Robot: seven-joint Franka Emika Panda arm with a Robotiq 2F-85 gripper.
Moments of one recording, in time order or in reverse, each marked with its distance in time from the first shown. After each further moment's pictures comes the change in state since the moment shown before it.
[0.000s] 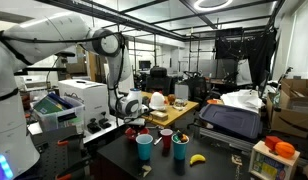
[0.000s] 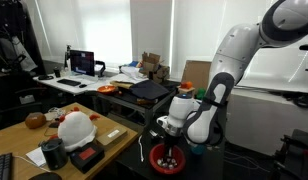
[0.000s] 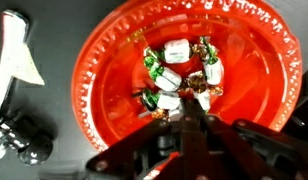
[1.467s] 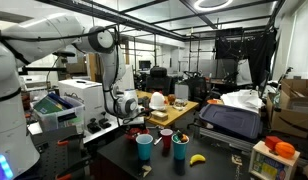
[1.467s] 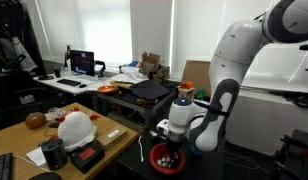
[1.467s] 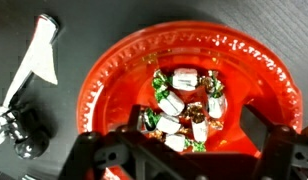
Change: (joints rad) arm 0.200 -0.025 -0.185 -0.031 -0.089 -0.002 0.037
